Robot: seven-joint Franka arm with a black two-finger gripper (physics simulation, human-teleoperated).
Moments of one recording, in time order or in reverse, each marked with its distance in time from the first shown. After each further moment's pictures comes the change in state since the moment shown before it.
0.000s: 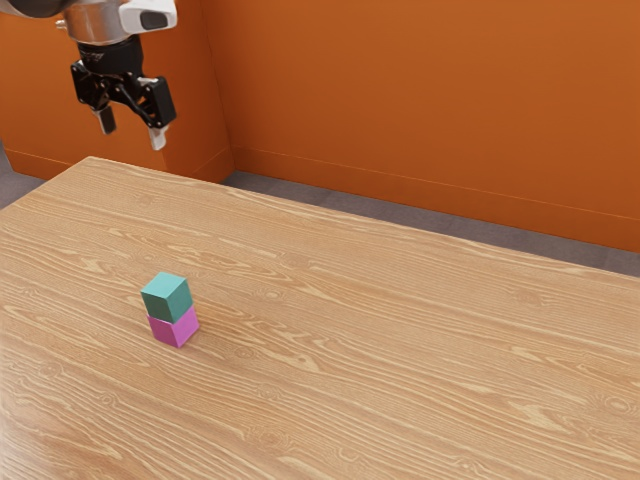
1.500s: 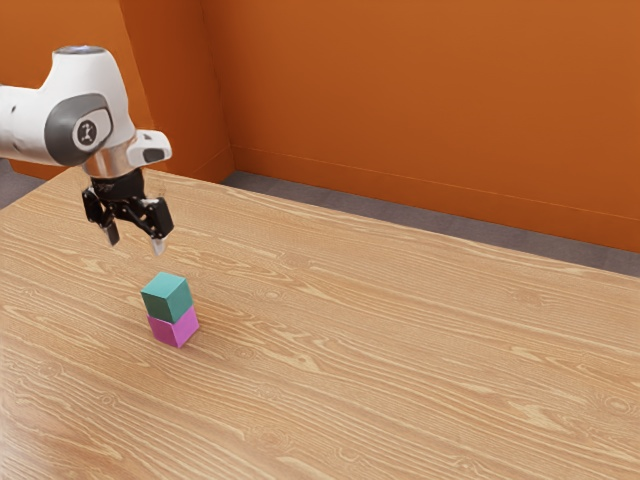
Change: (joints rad) arm 0.231 0.044 -0.030 -0.496 -0.077 0.476 0.063
